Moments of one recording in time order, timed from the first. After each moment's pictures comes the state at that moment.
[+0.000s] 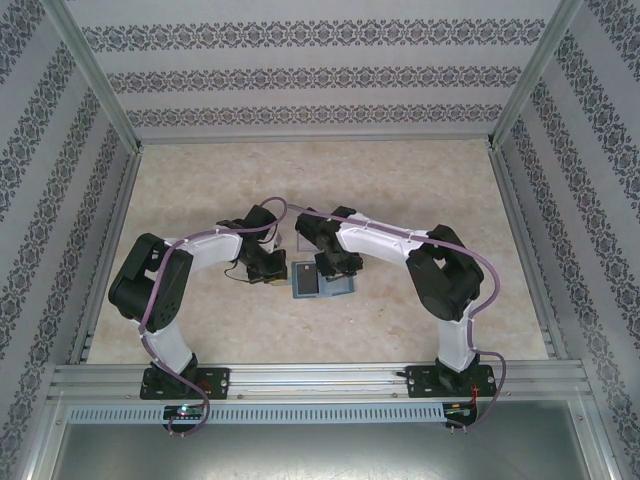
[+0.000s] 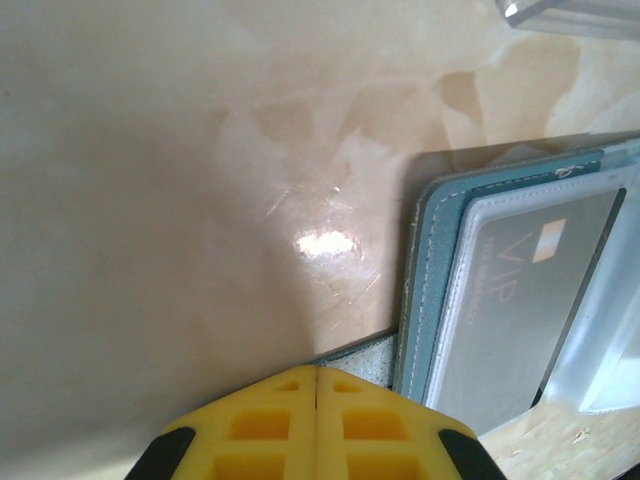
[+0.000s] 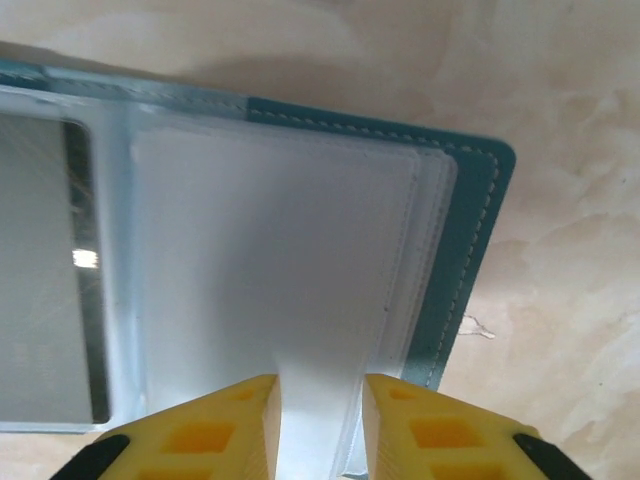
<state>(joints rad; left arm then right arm) -0.42 1.75 0.97 -0.56 0.42 -0.58 0.79 1.95 1.41 -1.04 0.09 0.61</state>
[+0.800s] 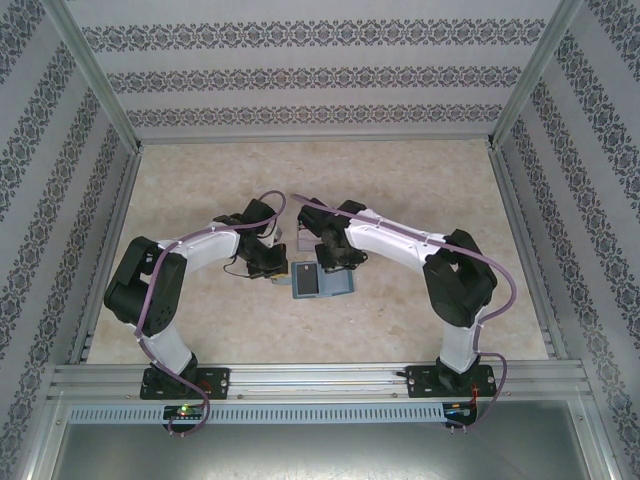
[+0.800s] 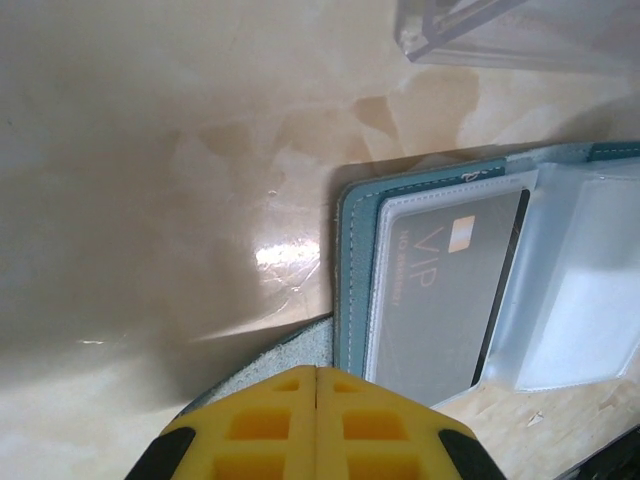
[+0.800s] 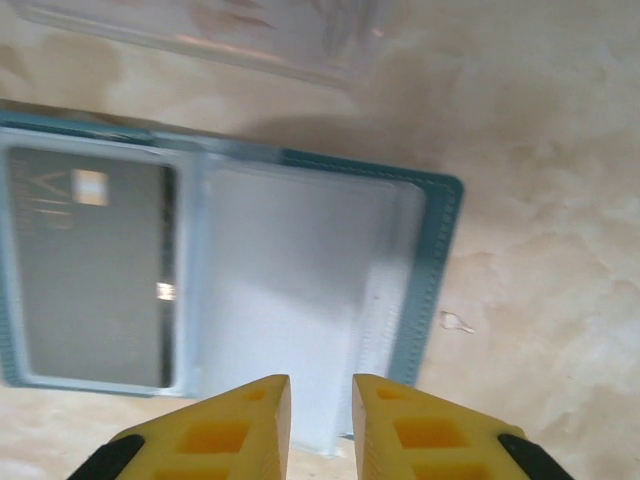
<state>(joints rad) -0.42 1.72 1.01 -0.59 0.43 -0.59 0.79 1.86 1.43 -1.02 0.07 0.61</state>
